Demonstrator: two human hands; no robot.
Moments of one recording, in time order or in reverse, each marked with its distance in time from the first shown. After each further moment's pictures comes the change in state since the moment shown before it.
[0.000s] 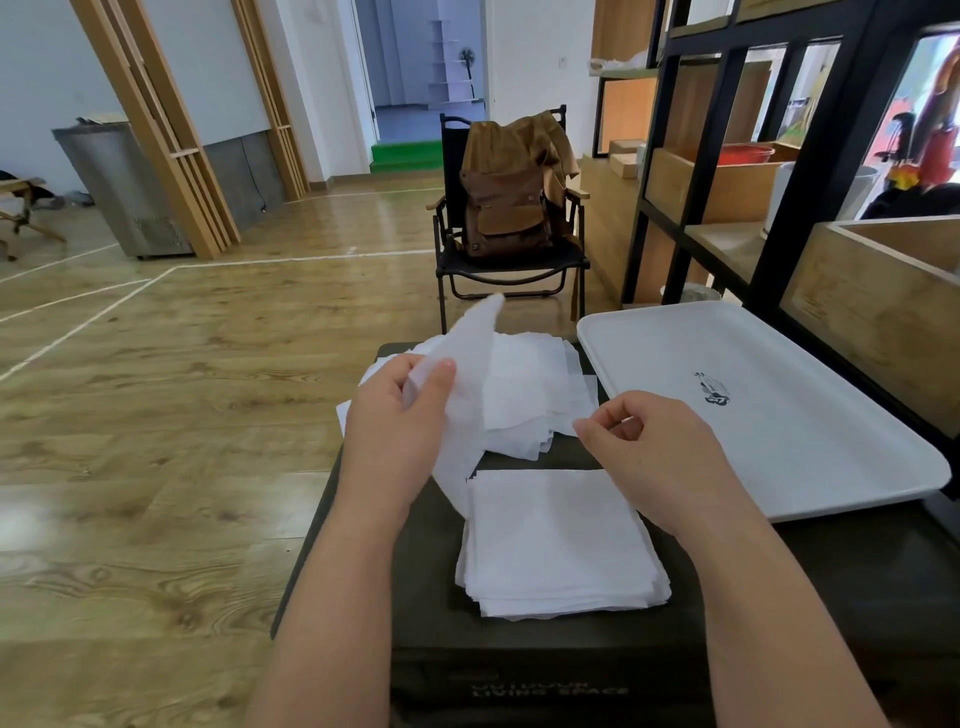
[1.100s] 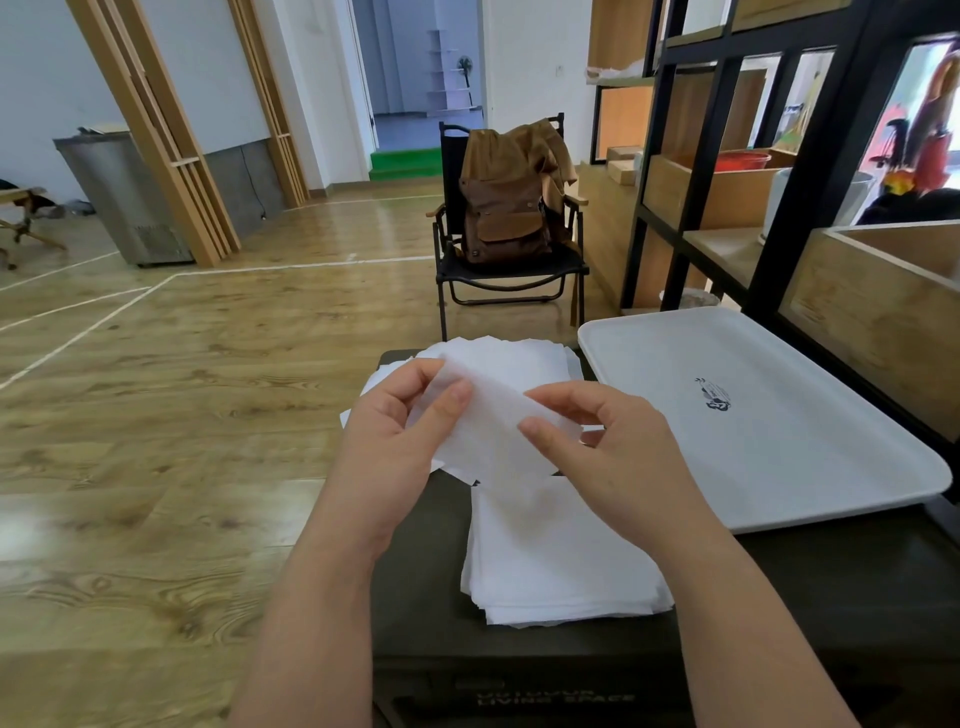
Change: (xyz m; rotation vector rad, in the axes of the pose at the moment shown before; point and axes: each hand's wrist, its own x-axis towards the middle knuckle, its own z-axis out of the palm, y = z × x) left_hand -0.014 0.012 -0.017 -0.327 -0.340 0.096; right_hand -0.009 -0.020 0.015 0.323 -0.075 -0.265
